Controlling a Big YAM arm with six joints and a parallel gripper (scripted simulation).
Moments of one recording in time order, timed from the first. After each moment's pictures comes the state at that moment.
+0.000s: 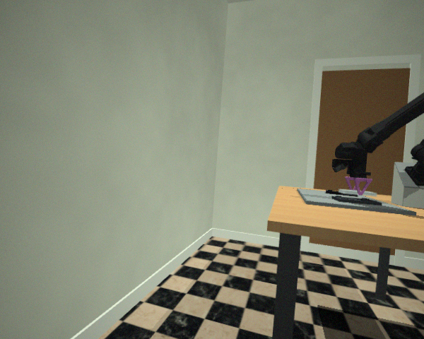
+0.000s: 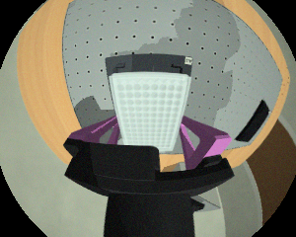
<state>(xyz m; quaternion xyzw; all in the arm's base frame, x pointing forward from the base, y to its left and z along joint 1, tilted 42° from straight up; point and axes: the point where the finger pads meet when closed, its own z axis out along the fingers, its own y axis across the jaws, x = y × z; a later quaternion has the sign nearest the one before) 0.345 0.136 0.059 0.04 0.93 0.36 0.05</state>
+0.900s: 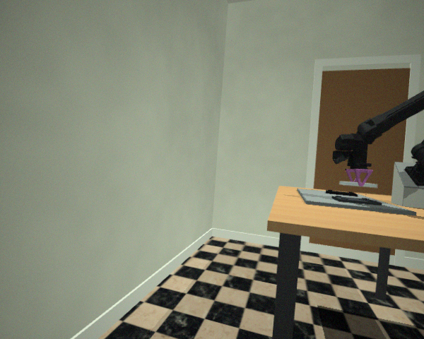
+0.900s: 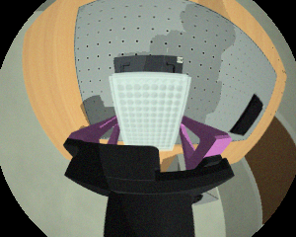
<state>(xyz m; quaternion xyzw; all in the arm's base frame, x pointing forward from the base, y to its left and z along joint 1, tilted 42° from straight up) 0.340 0.111 0.086 0.04 0.93 0.36 0.05</state>
